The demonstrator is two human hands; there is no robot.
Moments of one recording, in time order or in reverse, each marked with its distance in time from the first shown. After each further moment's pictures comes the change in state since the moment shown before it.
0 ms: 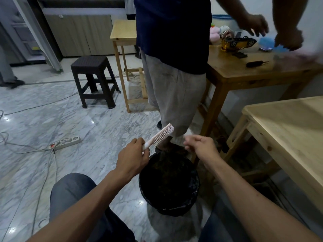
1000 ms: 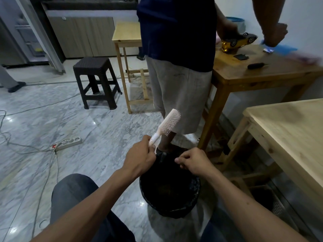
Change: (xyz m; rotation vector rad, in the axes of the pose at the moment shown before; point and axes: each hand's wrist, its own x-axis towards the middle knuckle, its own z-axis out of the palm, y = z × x) left_hand 0.005 0.019 -0.004 -0.207 -0.108 -0.060; right_hand -0.007 0.022 0.007 -0.697 -0.199 -0.113
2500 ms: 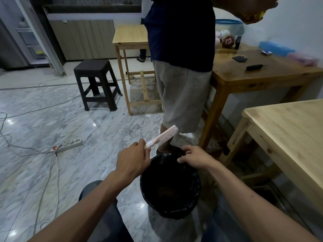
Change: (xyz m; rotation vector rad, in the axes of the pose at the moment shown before) left_hand -0.006 -0.015 -0.006 0.408 0.101 0.064; right_hand 0.006 -0.014 -0.015 0.150 -0.147 0.179
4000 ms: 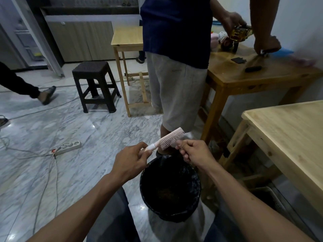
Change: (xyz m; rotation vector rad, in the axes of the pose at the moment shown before) left_hand 0.005 -0.015 -0.007 -0.317 -0.018 0.039; right_hand -0.001 -0.015 0.007 0.660 0.095 -0.243
